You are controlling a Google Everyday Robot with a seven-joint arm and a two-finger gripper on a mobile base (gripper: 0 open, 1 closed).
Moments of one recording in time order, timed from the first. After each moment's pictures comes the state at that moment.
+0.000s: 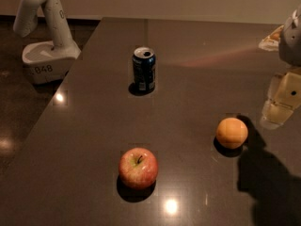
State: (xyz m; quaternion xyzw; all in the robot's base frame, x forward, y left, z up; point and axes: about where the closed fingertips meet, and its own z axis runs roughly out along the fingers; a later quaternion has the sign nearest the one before) arm 0.438 -0.217 0.976 -0.60 0.78 -0.03 0.16
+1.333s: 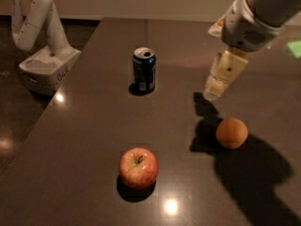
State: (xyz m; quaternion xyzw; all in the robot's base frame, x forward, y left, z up) arm 0.519 -0.127 0.966 -0.63 0.74 0.03 0.23
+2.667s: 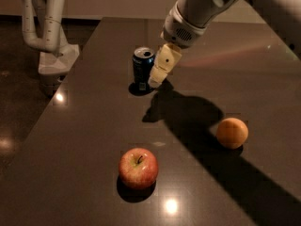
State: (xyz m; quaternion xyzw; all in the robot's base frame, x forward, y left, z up) arm 0.593 -0.024 0.930 -0.62 0.74 0.11 0.24
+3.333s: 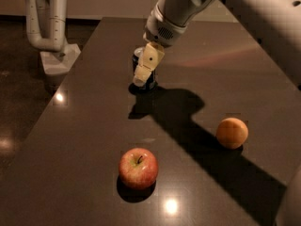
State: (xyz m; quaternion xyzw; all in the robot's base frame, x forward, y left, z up) arm 0.603 0.019 0.921 -0.65 0.71 0.14 0.23
